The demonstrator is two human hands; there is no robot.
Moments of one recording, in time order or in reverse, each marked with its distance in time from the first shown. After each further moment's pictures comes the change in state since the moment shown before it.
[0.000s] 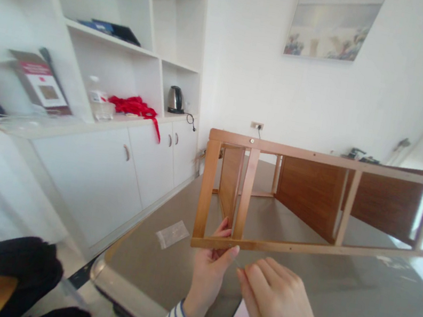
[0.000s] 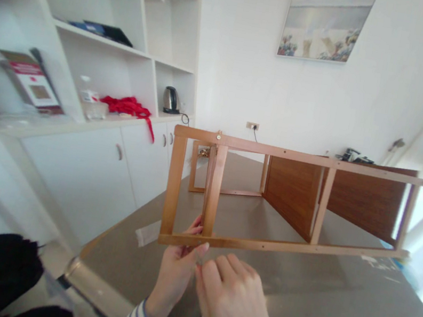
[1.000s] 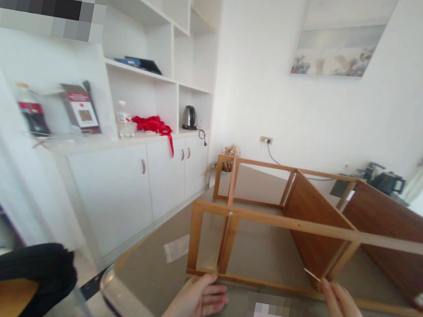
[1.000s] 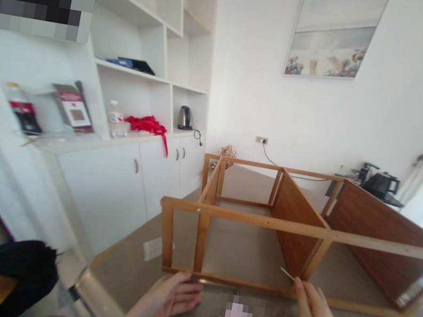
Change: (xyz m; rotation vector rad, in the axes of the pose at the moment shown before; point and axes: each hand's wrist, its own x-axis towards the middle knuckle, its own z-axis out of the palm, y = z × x) left_hand -0.008 0.012 -0.052 0.007 0.102 -0.732; right_hand -0.136 0.163 0.057 0.332 0.026 0.787
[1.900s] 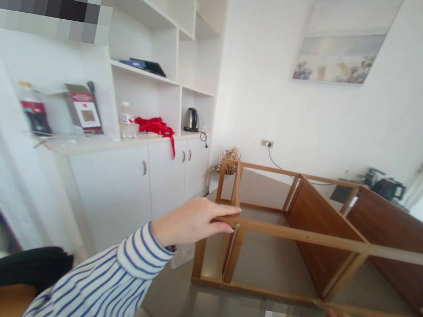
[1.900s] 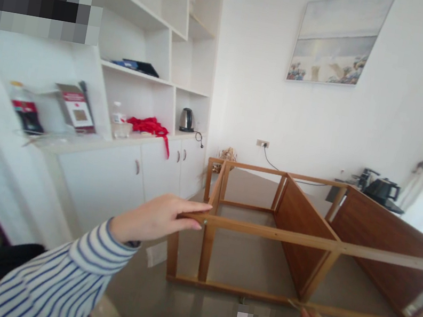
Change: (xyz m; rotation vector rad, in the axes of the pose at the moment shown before) left_hand -0.050 0.188 0.057 1.632 -0.280 1.109; right_hand -0.024 0.041 -0.007 -0.109 -0.138 0.091
